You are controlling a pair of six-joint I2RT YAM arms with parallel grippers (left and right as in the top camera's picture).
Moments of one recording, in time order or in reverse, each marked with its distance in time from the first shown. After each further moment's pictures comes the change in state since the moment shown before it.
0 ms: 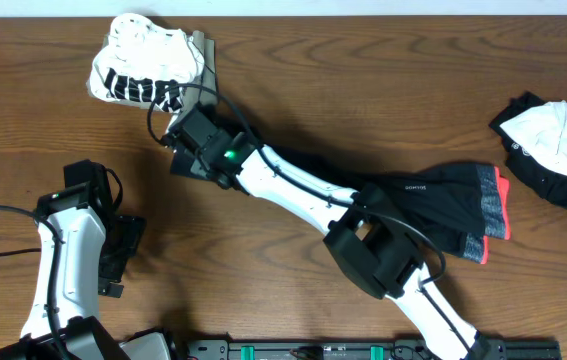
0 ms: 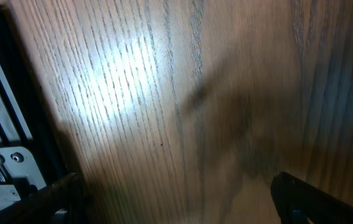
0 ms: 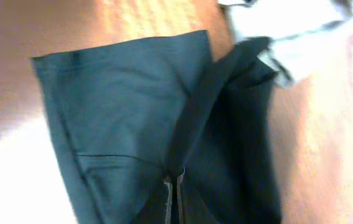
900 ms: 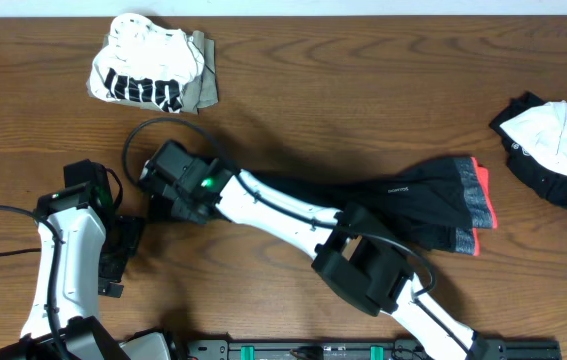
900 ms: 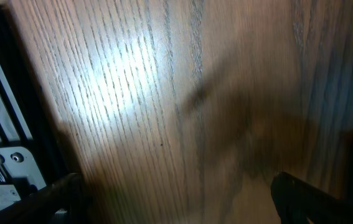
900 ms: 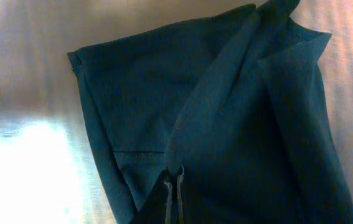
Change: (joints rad) left arm 0.000 0.000 0.000 0.000 0.000 0.000; right arm 0.120 0.000 0.000 -0.105 -0.220 0.046
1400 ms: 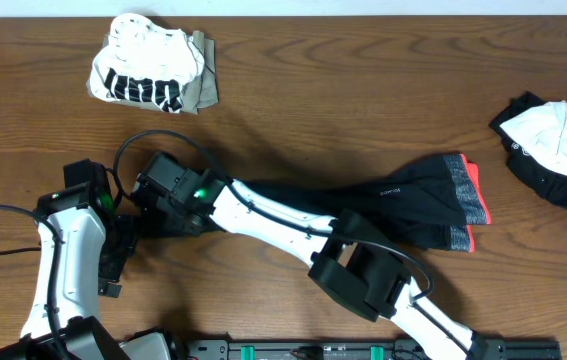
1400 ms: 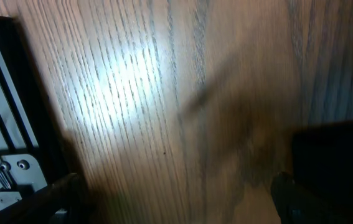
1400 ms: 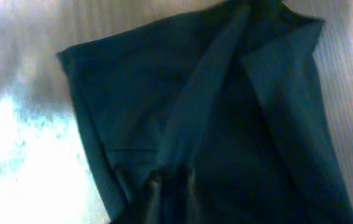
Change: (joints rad) left arm 0.000 0.000 0.000 0.007 -0.034 0.000; right arm 0.025 0.000 0.000 -0.012 -0.023 0.036
